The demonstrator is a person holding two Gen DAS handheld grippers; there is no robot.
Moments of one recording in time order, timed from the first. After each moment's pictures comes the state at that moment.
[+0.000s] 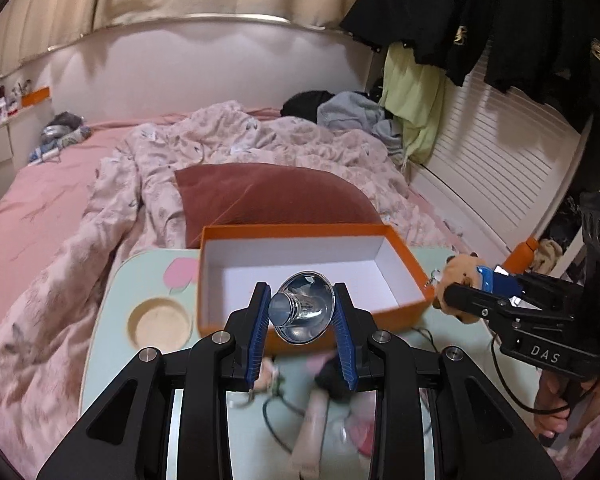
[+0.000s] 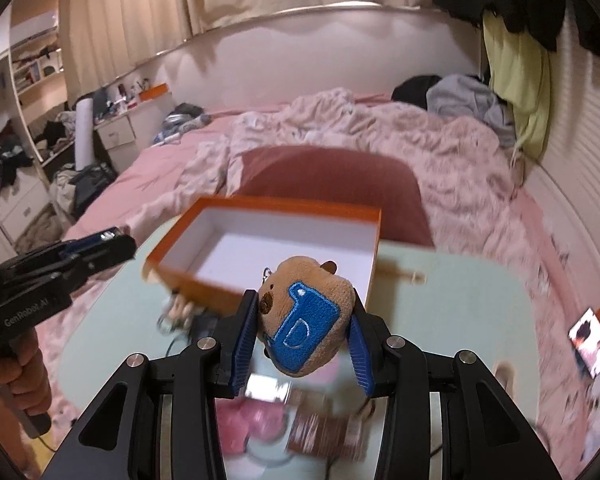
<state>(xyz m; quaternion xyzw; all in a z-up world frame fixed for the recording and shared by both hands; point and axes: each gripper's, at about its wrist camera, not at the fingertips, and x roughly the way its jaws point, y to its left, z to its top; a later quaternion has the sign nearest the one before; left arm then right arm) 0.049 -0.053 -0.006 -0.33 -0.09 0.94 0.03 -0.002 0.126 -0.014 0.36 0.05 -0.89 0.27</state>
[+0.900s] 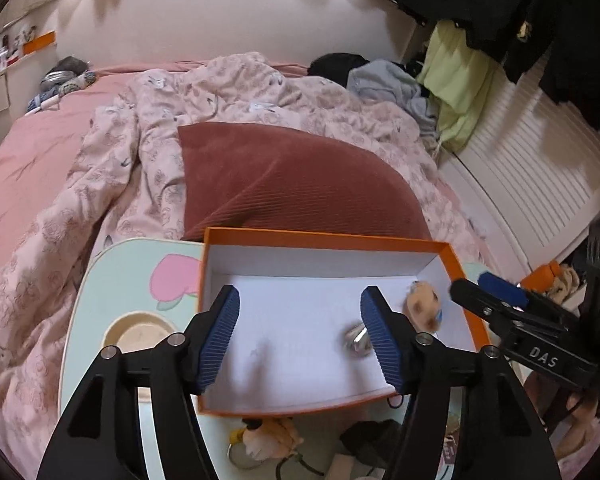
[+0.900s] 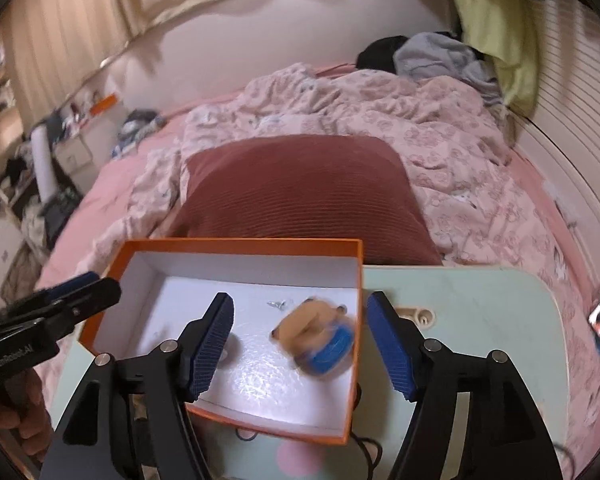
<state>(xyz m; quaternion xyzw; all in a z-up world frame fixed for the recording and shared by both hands) -0.033 -0.089 -0.040 -0.40 -0.14 0.90 0.00 -0.085 0.122 -0.045 0.41 -0.02 -0.89 0.21</state>
